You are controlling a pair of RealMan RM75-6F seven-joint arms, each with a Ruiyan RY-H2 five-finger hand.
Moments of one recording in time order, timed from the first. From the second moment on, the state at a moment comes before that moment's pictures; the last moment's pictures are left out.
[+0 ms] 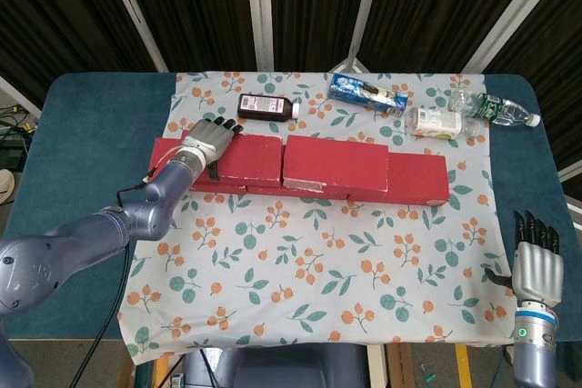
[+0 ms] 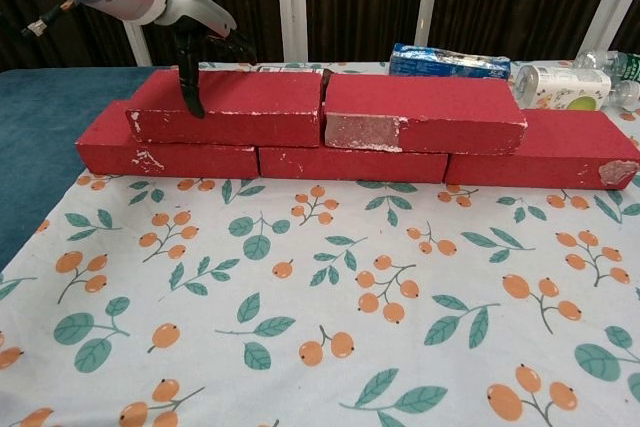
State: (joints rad) left arm -1.62 -1.37 0.30 -1.27 0.17 0.47 0.40; right arm 0.13 -1.33 0.19 -1.62 -1.05 1.40 -0.35
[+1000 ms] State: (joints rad) left arm -1.41 -1.04 0.32 -1.59 0.34 0.66 0.32; right arm 0.13 -1.33 0.19 -1.63 -1.07 1.43 -0.35
